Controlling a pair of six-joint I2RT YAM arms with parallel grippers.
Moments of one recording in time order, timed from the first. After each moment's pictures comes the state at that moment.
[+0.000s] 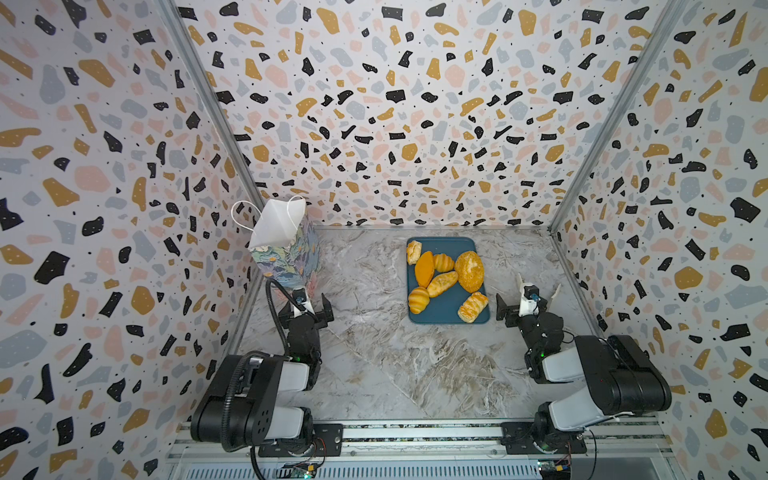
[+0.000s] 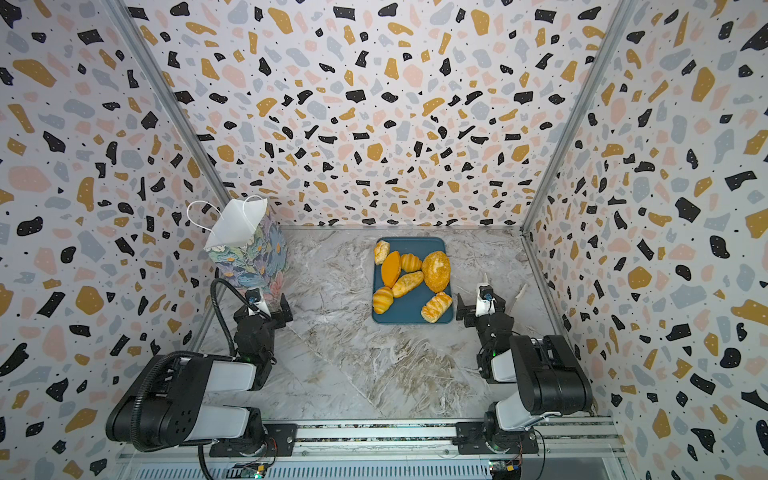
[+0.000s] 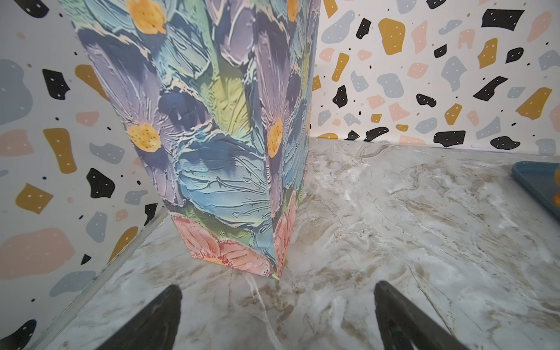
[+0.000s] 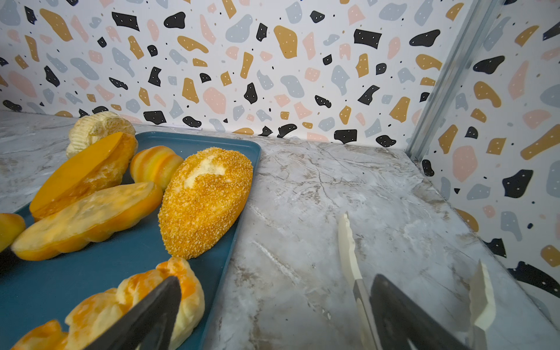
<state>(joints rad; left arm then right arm) -0.09 1.39 0.15 1.08 -0.34 -0.01 0.04 1.52 0.17 1.23 -0.08 -0.07</state>
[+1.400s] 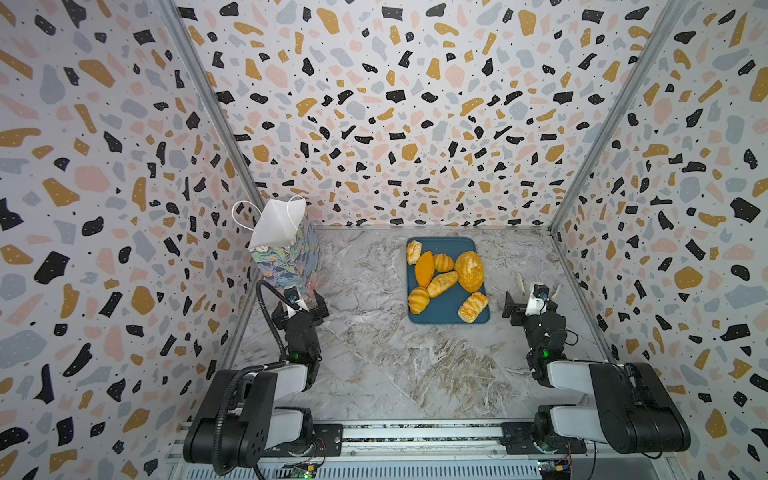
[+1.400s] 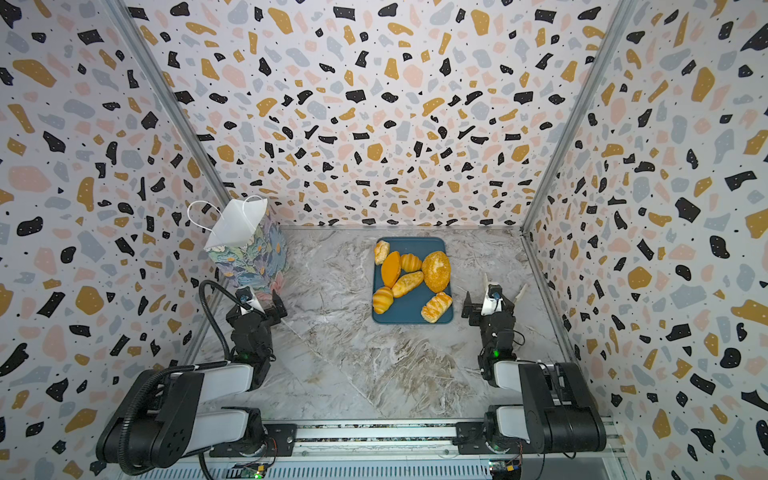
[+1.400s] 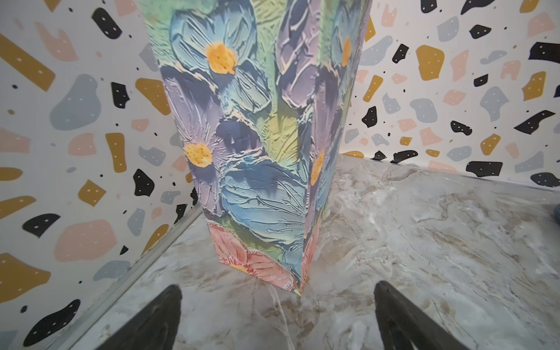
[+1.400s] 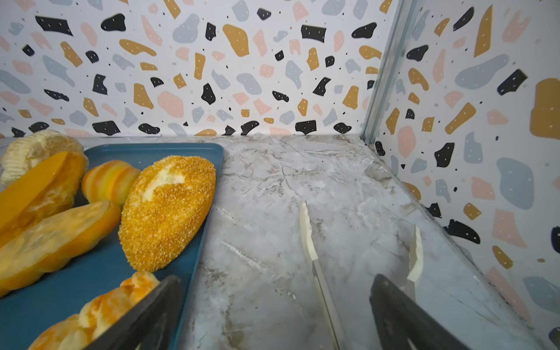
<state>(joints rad) -0.09 1.28 0.17 0.97 -0.47 -0.06 0.06 1.32 0.18 0.97 0.11 0.00</state>
